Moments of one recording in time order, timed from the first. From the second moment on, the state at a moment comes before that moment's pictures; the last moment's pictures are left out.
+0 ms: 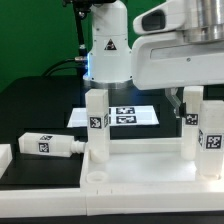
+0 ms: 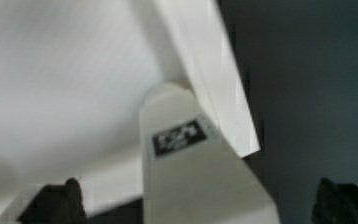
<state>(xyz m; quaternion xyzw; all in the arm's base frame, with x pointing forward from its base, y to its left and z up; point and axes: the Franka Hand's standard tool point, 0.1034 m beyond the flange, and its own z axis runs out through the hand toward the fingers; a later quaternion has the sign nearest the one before) 0.636 0.113 0.120 -0.99 0.10 -0.04 0.05</state>
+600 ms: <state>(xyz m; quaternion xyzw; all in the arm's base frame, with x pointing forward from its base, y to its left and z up) 0.635 0.113 0.119 -0.96 0.28 -0.03 0.06</state>
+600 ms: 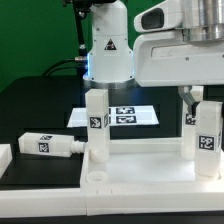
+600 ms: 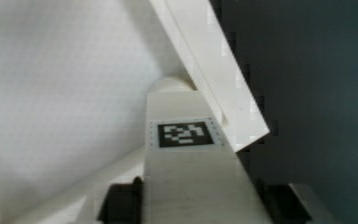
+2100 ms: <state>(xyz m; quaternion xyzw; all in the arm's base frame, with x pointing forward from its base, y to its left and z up) 0.634 0.110 0.116 -0.96 0.27 -0.03 0.08</state>
